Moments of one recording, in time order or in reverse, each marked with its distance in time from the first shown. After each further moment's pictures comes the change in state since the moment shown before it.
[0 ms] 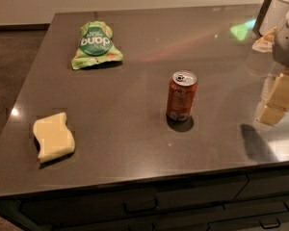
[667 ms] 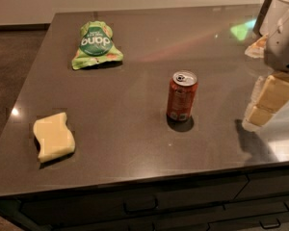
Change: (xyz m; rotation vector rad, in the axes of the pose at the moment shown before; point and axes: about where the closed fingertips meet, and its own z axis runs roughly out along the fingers) arm -0.006 -0.002 0.016 -0.027 -0.054 0.030
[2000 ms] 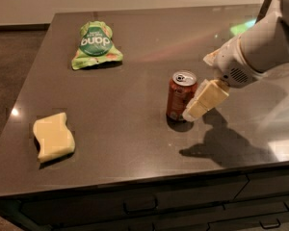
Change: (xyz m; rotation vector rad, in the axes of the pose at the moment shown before) arm -0.076 -0.027 0.082 0.010 -0.309 0.122
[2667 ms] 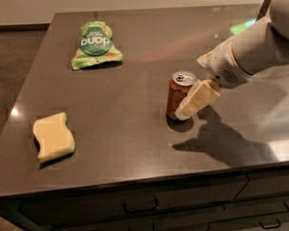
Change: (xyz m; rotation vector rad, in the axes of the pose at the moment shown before) arm -0.008 -0.004 0.018 -0.011 -0.045 0.019
